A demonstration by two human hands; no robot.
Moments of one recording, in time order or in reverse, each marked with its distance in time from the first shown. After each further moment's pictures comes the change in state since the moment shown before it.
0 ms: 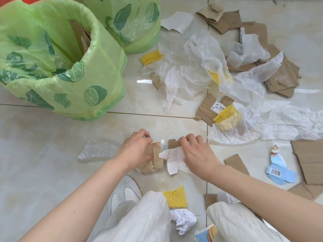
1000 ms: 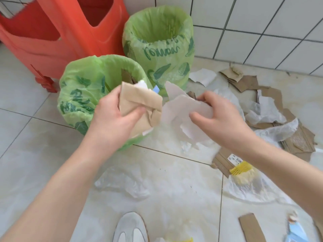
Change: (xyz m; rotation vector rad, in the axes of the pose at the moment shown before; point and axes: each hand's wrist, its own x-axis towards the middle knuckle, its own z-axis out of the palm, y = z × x) left_hand -0.068 0.005 -0.210 -0.840 0.890 -0.092; right_hand 0.056 -0.042 -0.240 0.603 0.445 -0.089
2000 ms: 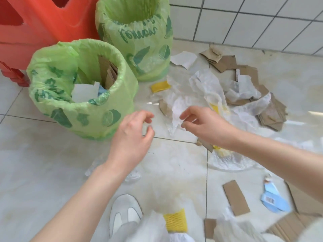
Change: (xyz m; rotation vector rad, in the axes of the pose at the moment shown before) left_hand -0.048 -0.049 0.068 0.345 -0.185 0.243; right_hand -0.041 0.050 0.008 -0.032 -0.308 0.232
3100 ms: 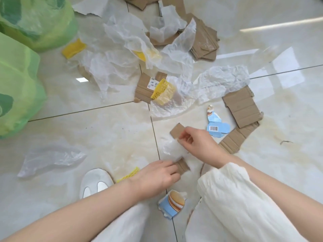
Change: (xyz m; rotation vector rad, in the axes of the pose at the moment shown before) left_hand -0.159 0.051 0.182 0.214 -0.957 1.072; right_hand -0.161 0.203 0.086 0.081 0.161 0.257
